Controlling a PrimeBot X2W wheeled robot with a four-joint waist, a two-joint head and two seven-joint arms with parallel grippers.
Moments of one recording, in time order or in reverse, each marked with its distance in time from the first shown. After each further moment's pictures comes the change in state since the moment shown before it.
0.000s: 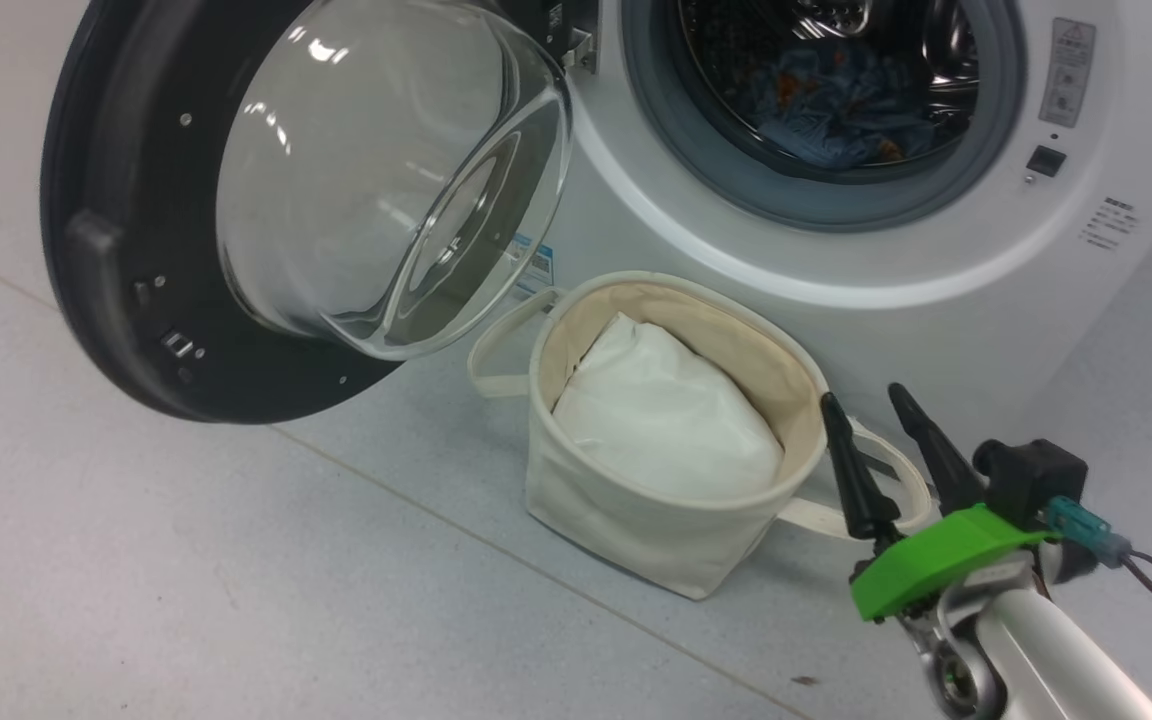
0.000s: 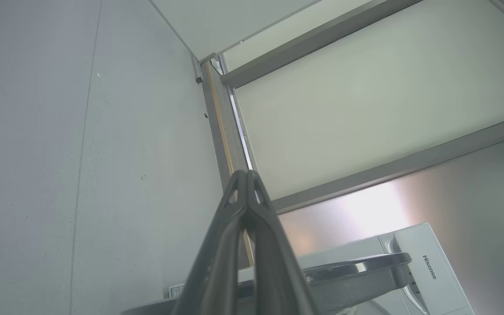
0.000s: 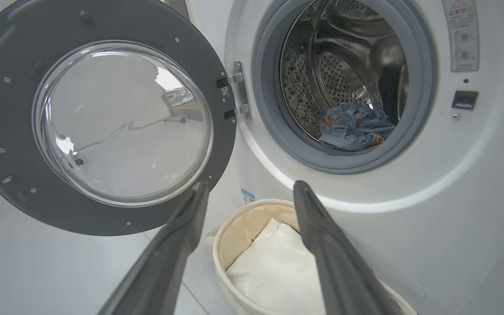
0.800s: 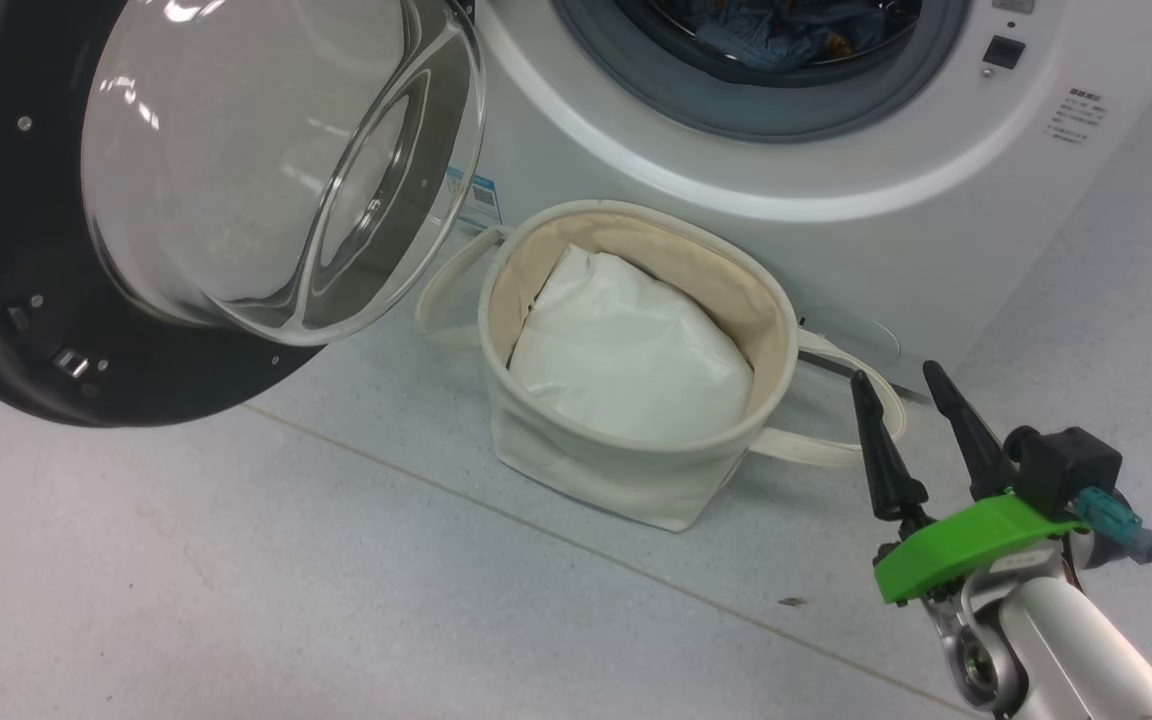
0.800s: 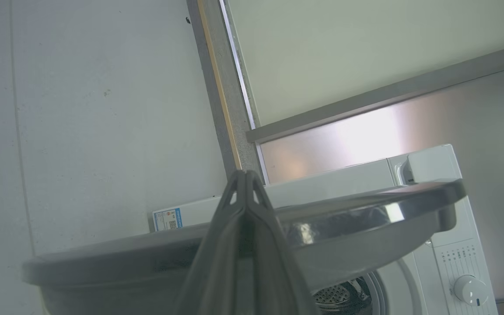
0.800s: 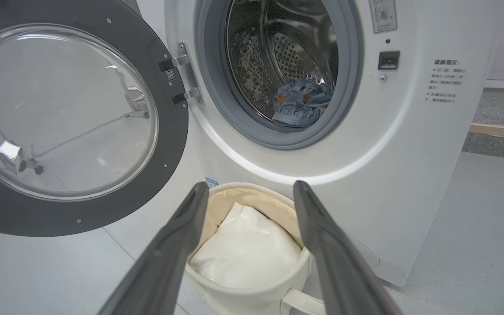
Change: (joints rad) left arm -0.205 0.014 -0.092 0.300 -0.049 -0.108 0.089; right arm 0.011 -0.017 -0.054 -0.042 -0.051 0.000 0.000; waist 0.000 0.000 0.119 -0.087
